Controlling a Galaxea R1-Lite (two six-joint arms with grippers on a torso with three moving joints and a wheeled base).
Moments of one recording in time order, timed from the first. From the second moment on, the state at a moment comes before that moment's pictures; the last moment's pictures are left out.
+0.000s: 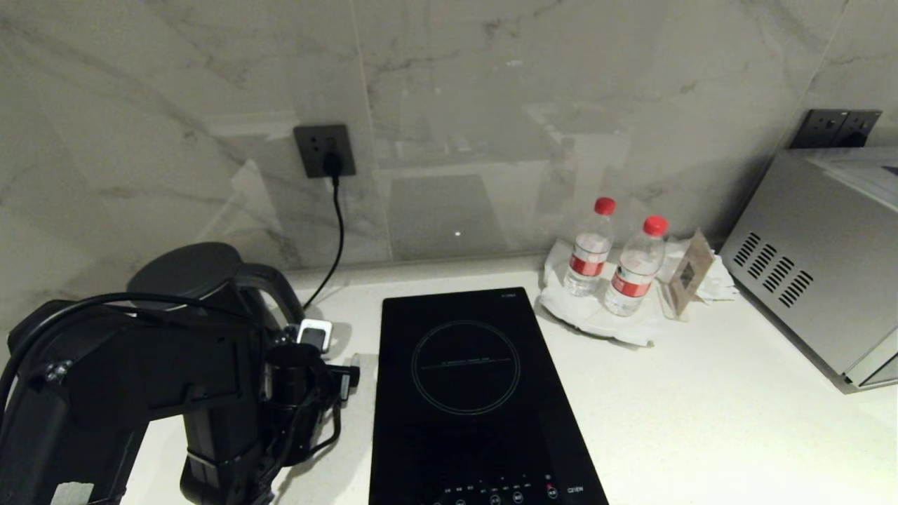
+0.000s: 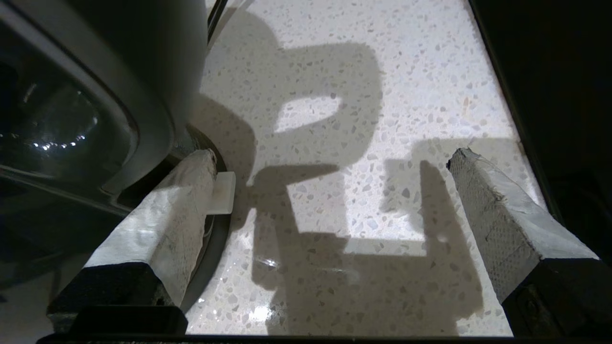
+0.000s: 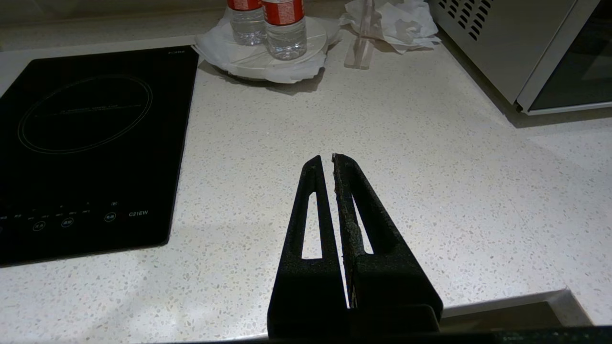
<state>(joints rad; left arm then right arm) -0.37 2.36 -0.55 -1.51 0.48 0.07 0.00 0.00 0.00 0.00 0.00 -0.01</state>
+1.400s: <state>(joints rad) -0.42 2.32 -0.40 -1.52 0.46 0.02 0.00 0.00 0.00 0.00 0.00 -0.01</state>
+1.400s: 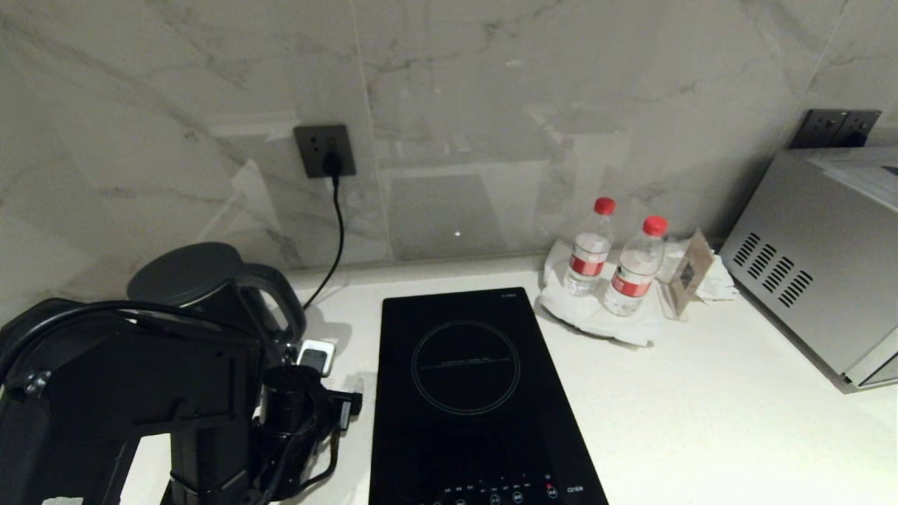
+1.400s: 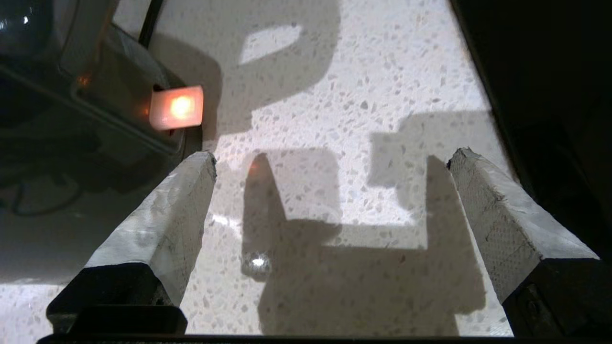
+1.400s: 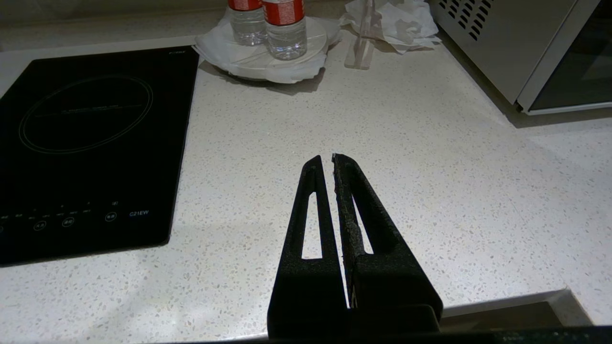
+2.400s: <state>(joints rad) -0.40 2.43 -0.54 -1.52 0.46 0.01 0.00 0.00 0.00 0.00 0.00 -0.01</state>
